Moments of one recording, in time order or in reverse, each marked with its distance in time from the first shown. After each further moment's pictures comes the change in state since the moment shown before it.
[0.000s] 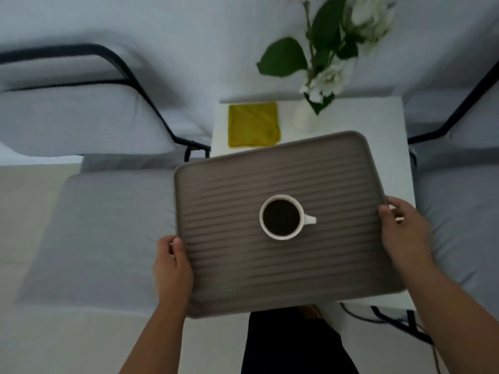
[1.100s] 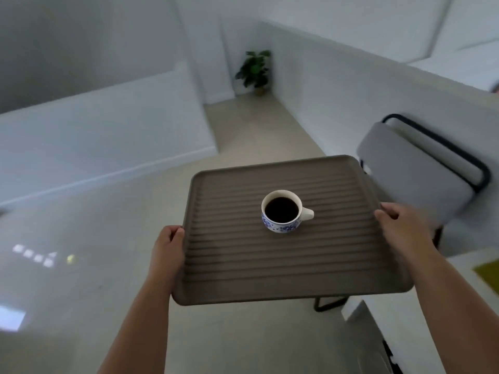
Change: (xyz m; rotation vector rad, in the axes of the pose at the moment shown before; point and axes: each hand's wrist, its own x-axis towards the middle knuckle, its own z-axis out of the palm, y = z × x) left_hand -0.439 -0.119 -0.415 -0.389 0.901 -0.714; right_hand -0.391 -0.311 -0.039 -0.152 -0.907 -0.990
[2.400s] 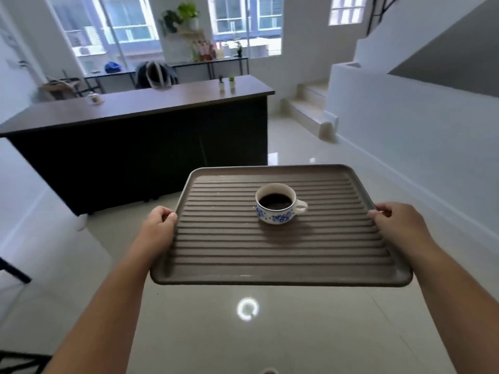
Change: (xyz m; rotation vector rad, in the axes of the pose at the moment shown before) left_hand -0.009 -0.237 -0.469 0.038 1.121 -0.736; right_hand -0.247 -0.551 0.583 -0.084 -1.082 -1.224
